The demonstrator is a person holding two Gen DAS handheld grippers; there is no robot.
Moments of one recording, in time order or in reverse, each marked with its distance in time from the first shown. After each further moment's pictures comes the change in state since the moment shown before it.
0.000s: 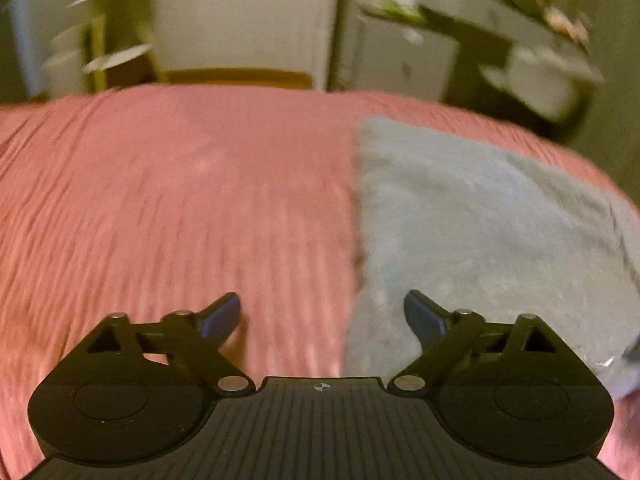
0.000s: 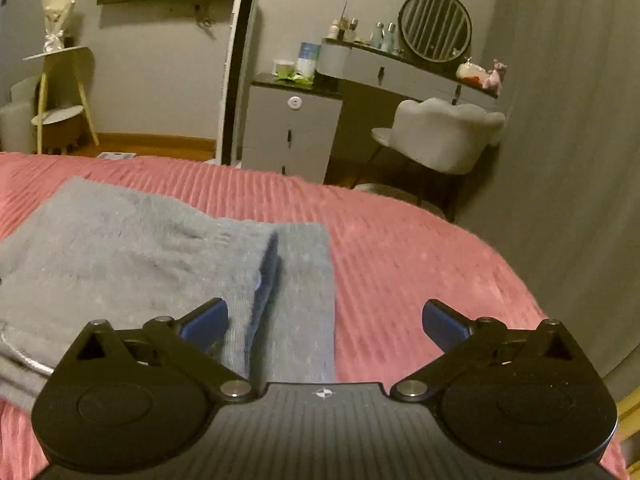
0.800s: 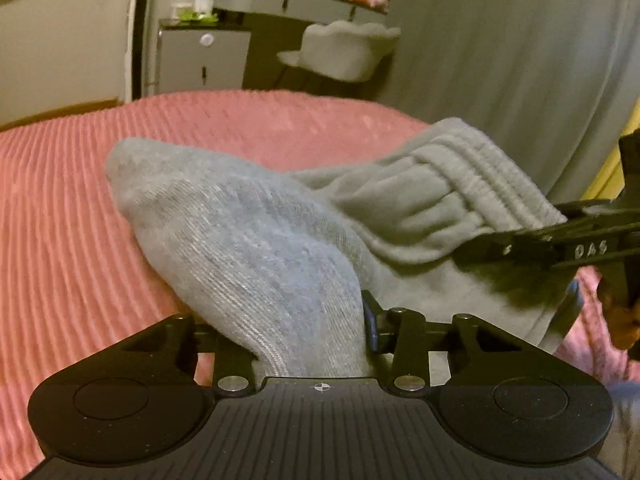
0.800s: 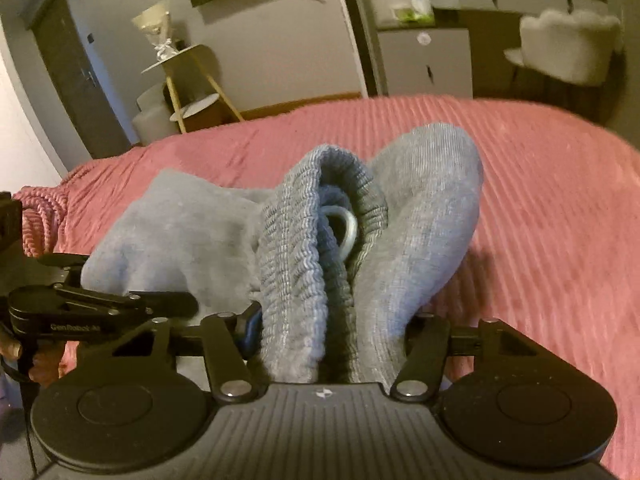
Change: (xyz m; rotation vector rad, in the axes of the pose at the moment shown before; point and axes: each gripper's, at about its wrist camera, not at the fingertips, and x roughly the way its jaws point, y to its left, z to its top) left arm -0.049 -0.055 -0.047 0.344 -0.004 -0.512; right arm -0.069 -0.005 -0.043 0.113 0.169 0.538
